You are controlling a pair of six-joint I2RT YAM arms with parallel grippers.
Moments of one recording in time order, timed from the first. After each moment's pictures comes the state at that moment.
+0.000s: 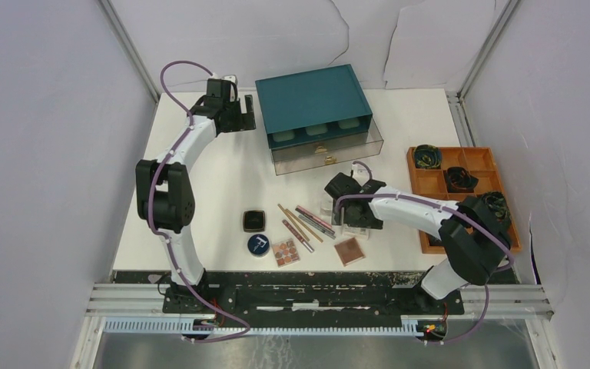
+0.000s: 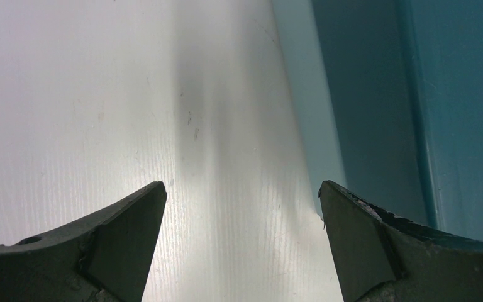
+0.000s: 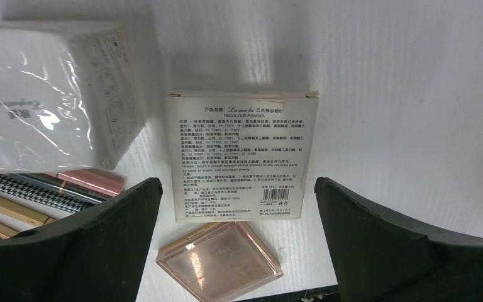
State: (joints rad) left arm -0.17 1.93 1.62 -0.46 -0.02 -0.19; right arm 0.78 1.56 0.93 -0.71 0.40 0.87
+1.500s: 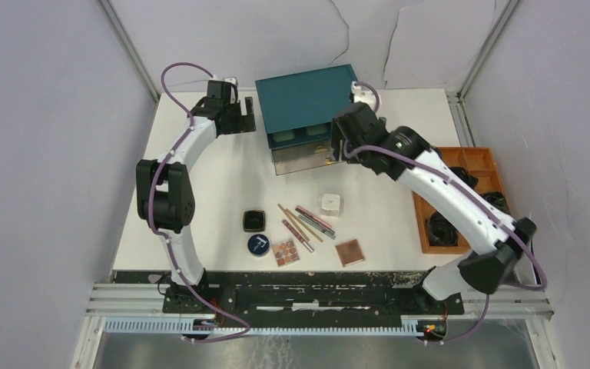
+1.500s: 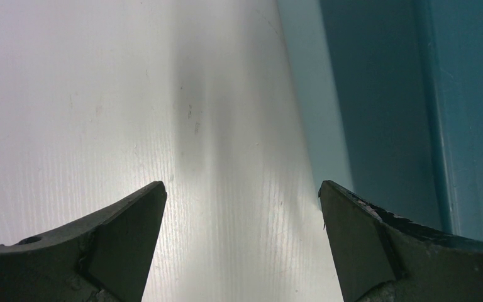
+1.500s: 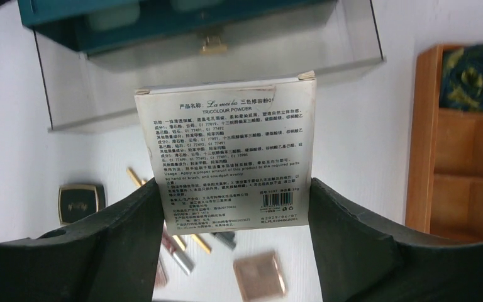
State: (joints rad) left arm -0.17 1.93 1.61 -0.46 -0.02 -0.19; right arm 0.75 1.44 1.60 -0.97 0.49 0.58
